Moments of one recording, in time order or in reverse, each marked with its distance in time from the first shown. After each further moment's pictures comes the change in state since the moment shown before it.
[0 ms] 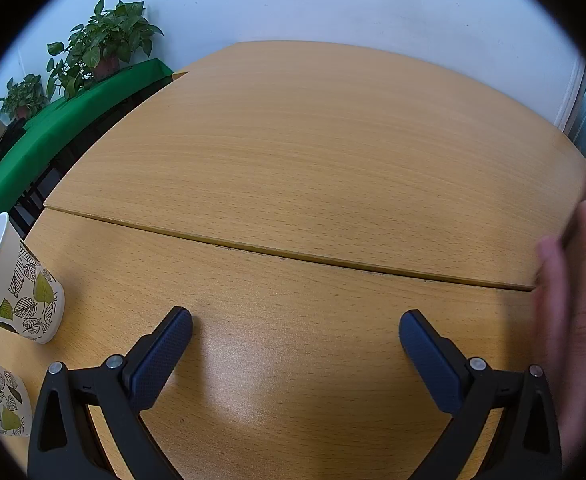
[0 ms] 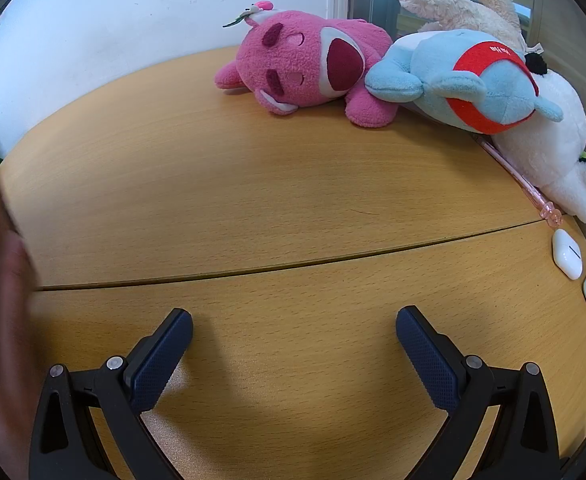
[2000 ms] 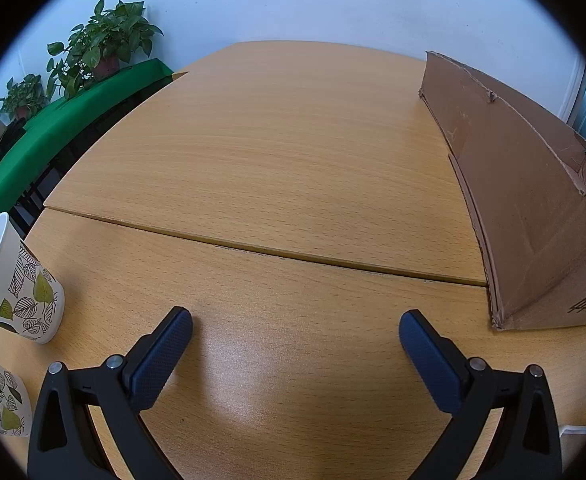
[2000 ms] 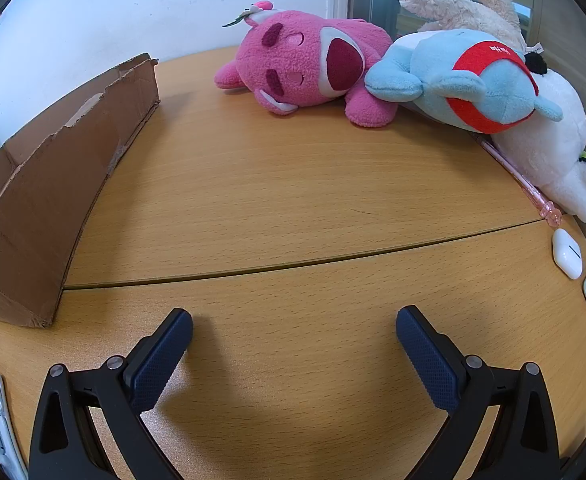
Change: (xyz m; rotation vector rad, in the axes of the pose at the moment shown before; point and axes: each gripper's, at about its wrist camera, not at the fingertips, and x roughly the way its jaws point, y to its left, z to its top) left arm -0.001 -0.001 0.000 -0.003 -0.001 0.004; right arm -0.007 0.000 0.006 0.001 0.000 0.000
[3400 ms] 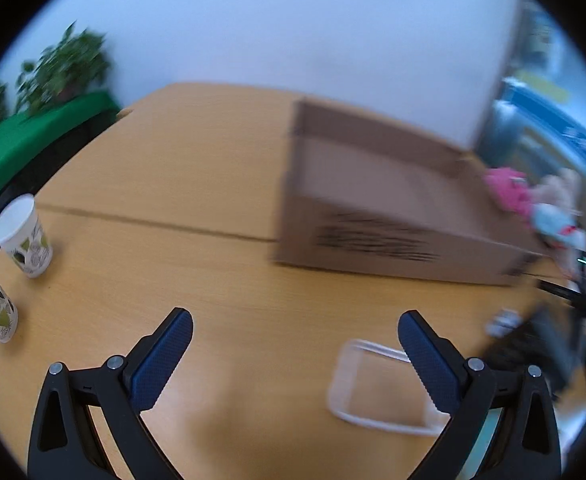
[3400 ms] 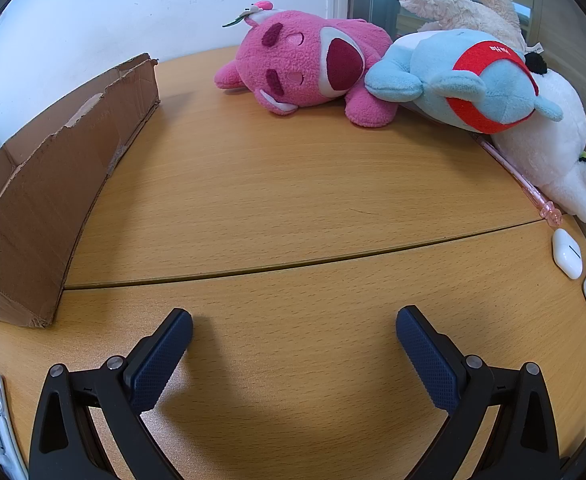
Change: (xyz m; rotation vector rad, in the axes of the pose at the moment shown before) left arm -0.174 -0.082 -0.066 0.042 -0.145 -0.308; right arm 0.000 0.000 -0.001 -0.001 -0.001 0.001
